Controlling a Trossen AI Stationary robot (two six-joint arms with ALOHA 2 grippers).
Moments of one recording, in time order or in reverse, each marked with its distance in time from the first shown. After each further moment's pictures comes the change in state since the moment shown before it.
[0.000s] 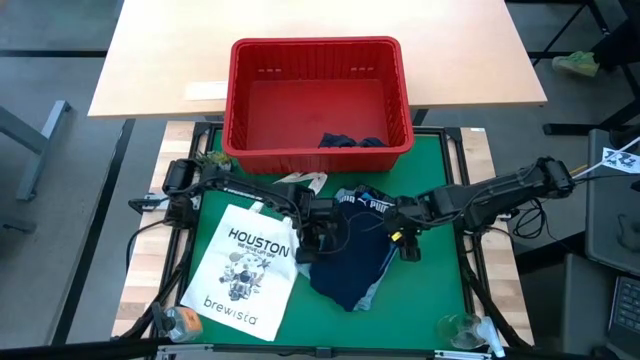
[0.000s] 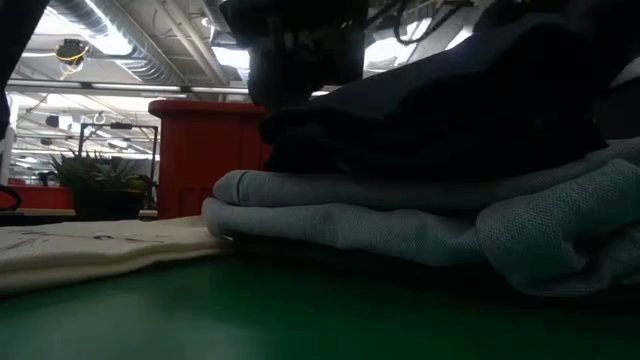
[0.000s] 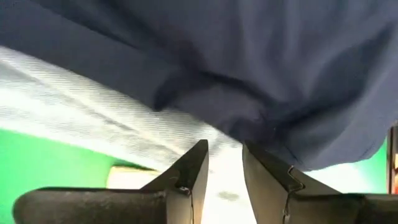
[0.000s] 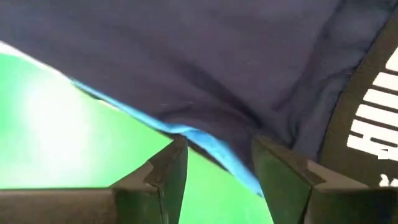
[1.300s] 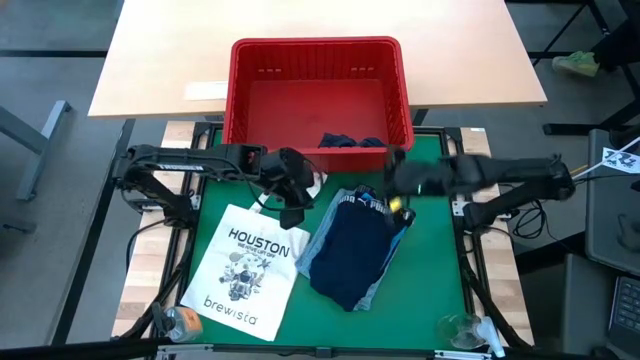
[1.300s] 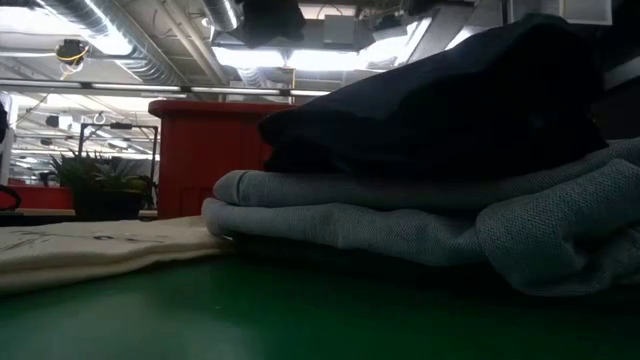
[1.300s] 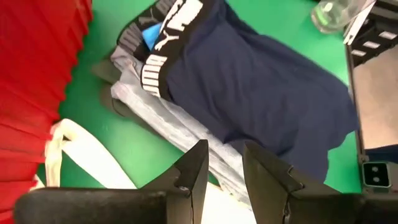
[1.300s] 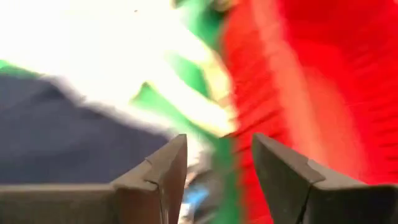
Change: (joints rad) left arm 0.102 -0.418 0.001 -0.061 -0.215 -0.080; right arm -0.091 -0.002 0.445 0.026 0.361 -0.372
